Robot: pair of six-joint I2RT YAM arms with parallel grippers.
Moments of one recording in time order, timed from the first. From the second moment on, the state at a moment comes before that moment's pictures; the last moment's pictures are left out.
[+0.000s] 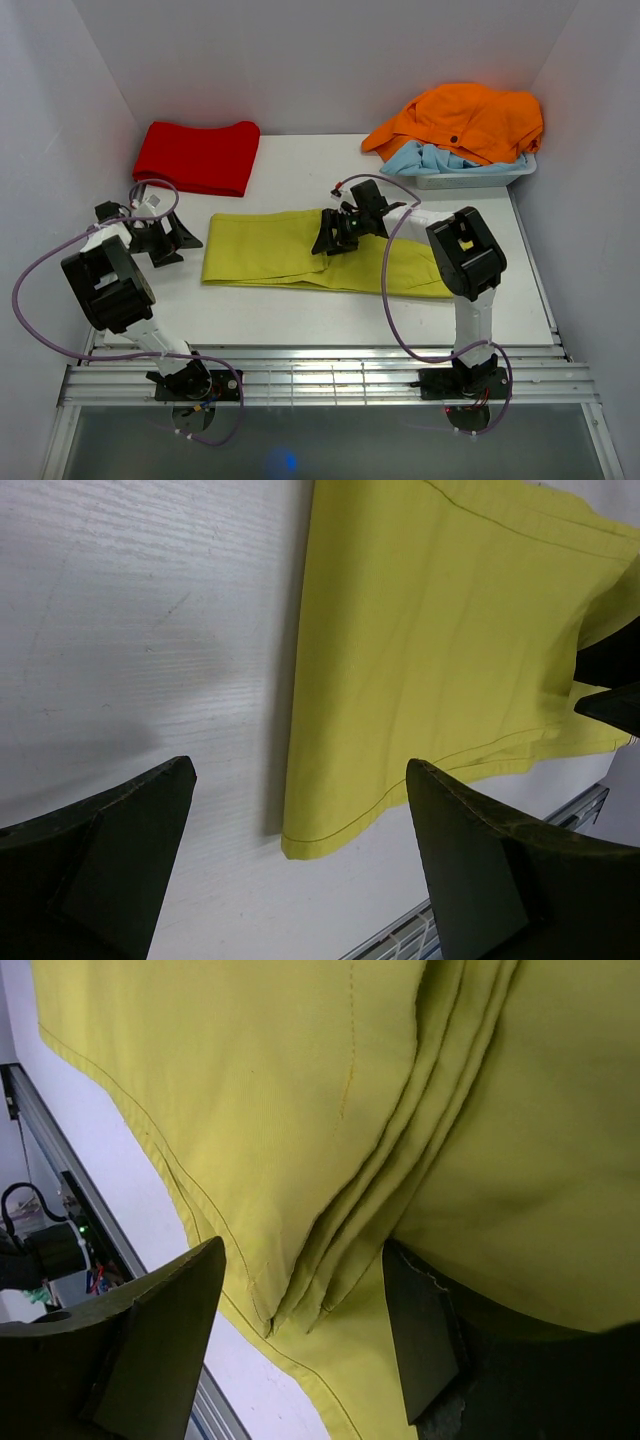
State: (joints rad) left arm 0.53 1.75 1.10 -0.63 0.76 0.12; right arm 0.55 2.03 1.26 -0.11 -0.67 0.43
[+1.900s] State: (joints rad) left arm 0.53 1.87 1.07 -0.58 0.94 0.11; right arm 0.58 1.97 1.18 -0.04 -0.81 0.45
